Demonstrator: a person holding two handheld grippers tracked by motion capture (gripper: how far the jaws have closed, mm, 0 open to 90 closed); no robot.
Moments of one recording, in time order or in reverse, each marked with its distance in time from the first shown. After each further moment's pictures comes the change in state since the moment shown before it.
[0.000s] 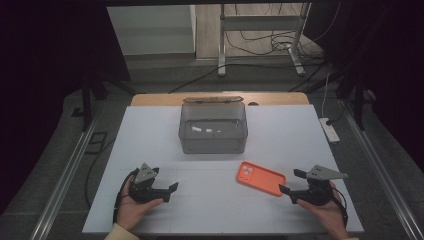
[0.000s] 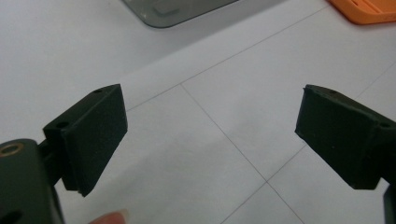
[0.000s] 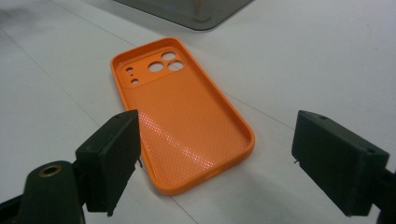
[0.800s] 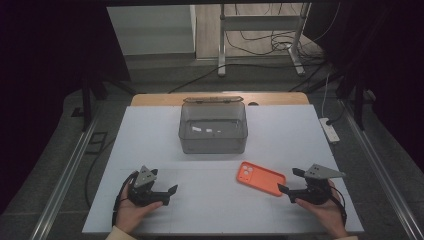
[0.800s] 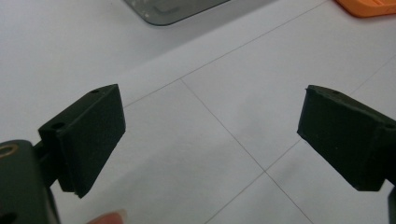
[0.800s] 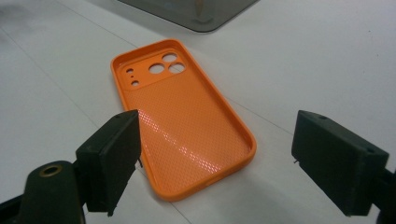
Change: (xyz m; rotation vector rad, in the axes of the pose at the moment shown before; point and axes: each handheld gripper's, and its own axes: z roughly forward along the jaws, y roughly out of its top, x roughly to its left) left arm -0.004 -0.005 -0.004 -0.003 0.019 0.021; right arm 0.002 0.005 0.003 0.010 -0.004 -0.024
